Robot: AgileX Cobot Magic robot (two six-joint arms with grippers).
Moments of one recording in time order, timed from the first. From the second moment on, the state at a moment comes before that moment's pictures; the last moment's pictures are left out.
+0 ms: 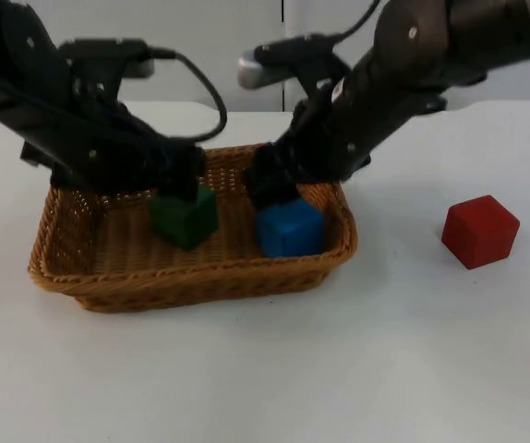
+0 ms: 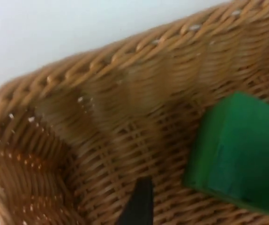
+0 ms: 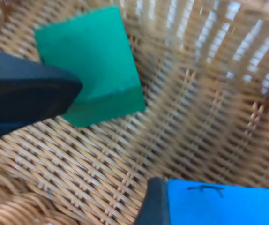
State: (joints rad) right arm 0.62 2.20 -1.57 0.23 0.39 -0.27; left arm -0.29 1.95 -1.08 -0.37 0.18 0.25
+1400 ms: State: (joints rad) right arm 0.62 1.65 -1.52 0.16 0.72 -0.26; left arm -0.29 1.32 -1.02 -0.33 0.53 0.25
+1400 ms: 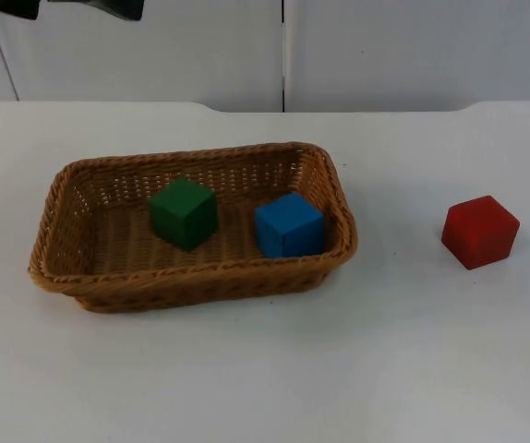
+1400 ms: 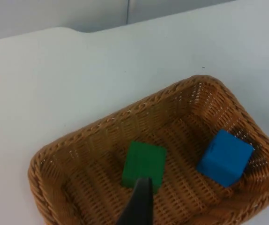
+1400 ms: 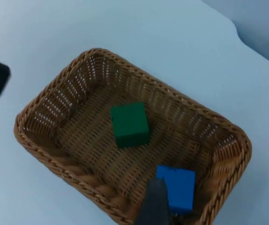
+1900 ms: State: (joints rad) right arm 0.62 1.46 -1.22 0.16 0.60 -0.26; left arm -0.29 1.21 -1.02 -0.32 0.61 0.25
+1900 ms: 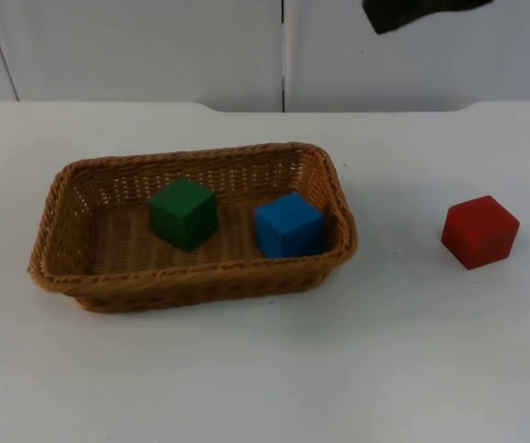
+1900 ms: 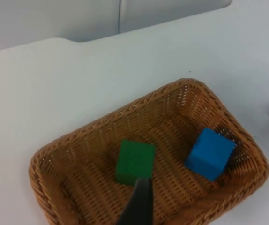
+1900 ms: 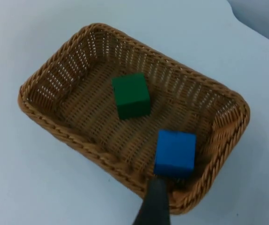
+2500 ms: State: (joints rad) right arm 0.62 1.26 -1.06 0.17 0.58 -0.24; left arm -0.29 0.93 -0.83 -0.32 0.66 0.25
